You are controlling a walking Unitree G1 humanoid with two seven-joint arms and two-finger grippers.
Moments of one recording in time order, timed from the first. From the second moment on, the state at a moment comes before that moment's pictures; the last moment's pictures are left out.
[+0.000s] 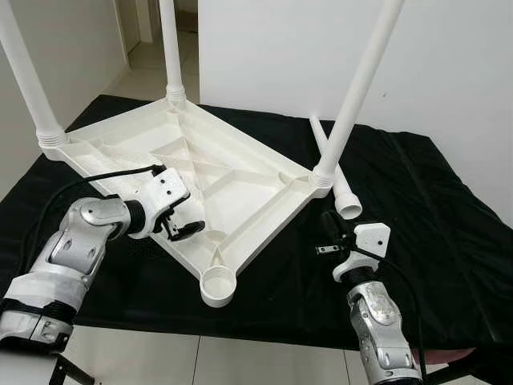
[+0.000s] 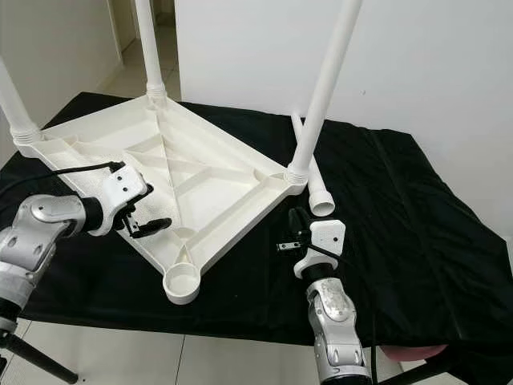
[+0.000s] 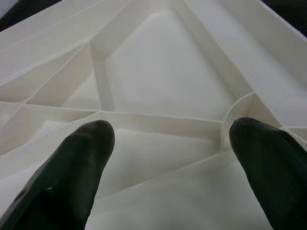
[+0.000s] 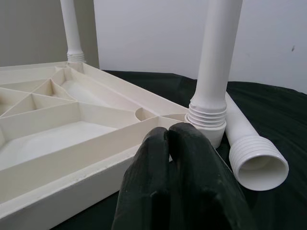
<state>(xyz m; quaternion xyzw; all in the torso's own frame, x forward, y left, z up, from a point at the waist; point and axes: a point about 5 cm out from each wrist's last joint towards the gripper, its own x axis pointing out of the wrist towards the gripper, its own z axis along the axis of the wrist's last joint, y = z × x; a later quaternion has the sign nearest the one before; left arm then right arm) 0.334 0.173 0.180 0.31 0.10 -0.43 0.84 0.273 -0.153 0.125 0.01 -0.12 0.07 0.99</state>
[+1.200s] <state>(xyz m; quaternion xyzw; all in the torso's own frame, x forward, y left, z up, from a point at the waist) 0.352 0.162 0.154 0.40 0.19 -0.48 0.76 0.276 -0.155 0.127 0.01 -0.13 0.07 0.99</state>
